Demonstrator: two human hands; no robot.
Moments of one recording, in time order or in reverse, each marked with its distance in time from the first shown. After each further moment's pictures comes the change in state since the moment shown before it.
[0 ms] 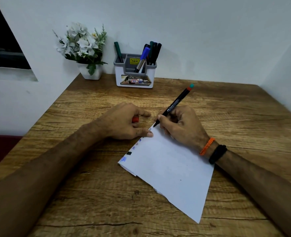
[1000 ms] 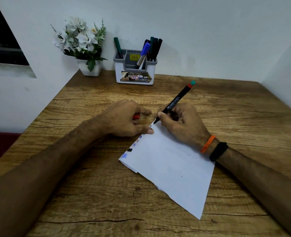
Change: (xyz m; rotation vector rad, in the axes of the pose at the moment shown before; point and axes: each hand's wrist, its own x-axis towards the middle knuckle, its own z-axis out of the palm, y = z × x) left_hand 0.000 0.005 -0.001 0.080 -0.028 -0.022; right_hand 0.000 0.004 0.001 -0.091 0.027 -0.082
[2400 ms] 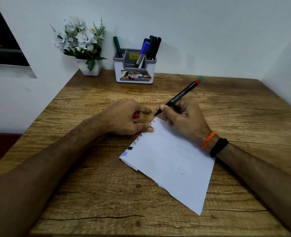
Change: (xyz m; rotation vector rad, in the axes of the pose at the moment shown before) left_hand -0.002 0.003 -0.002 0.019 -0.019 0.006; right_hand 0.001 -0.001 -0.003 0.159 0.037 0.090
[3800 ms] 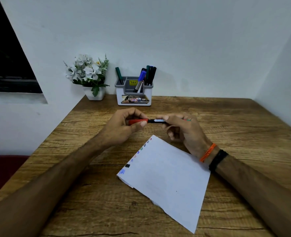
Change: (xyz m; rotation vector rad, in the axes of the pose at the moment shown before) left_hand 0.006 -0.011 0.010 -0.811 0.366 0.045; right_hand 0.003 -0.015 -0.018 0.550 -0.057 0.205
